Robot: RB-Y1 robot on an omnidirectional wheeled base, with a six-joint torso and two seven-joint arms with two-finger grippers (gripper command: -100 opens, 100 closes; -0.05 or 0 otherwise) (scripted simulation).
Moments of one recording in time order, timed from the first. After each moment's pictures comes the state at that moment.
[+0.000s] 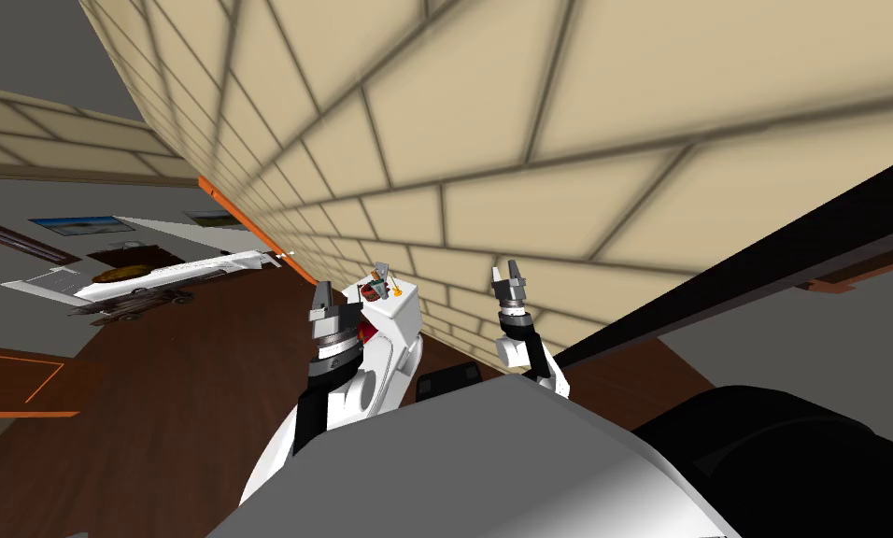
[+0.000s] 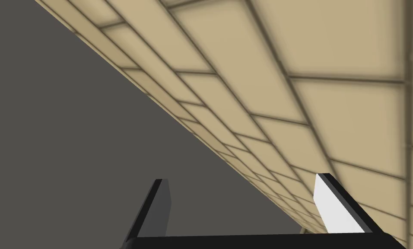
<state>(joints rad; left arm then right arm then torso) 0.47 0.03 -0.07 -2.30 -0.02 -0.48 -0.02 0.48 -0.01 0.05 -2.23 -0.05 -0.53 -0.11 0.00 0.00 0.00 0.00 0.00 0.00</state>
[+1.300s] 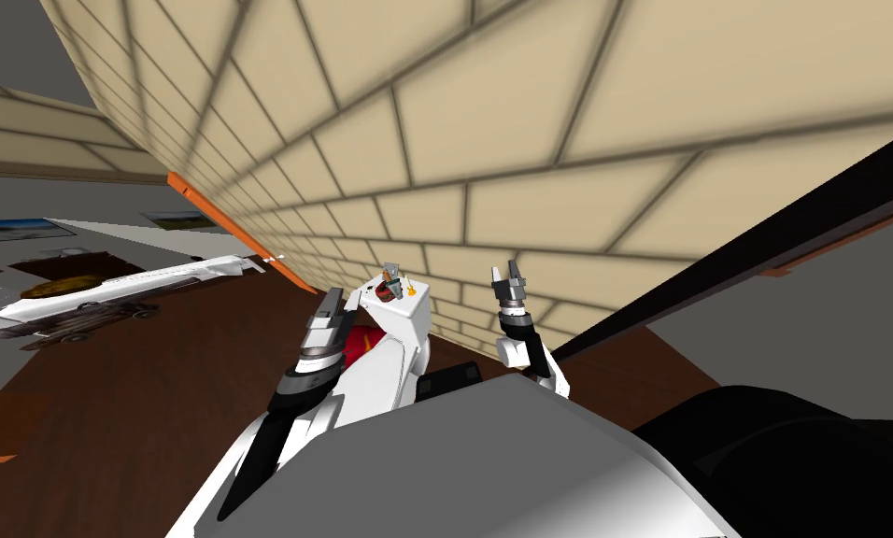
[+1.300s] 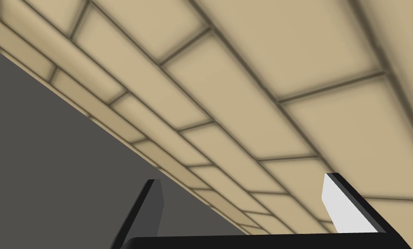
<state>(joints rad) 0.54 0.36 0.00 -2.35 -0.07 -0.49 0.00 0.48 -0.01 0.05 -2.23 -0.05 -0.53 -0.11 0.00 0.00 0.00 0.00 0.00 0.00</state>
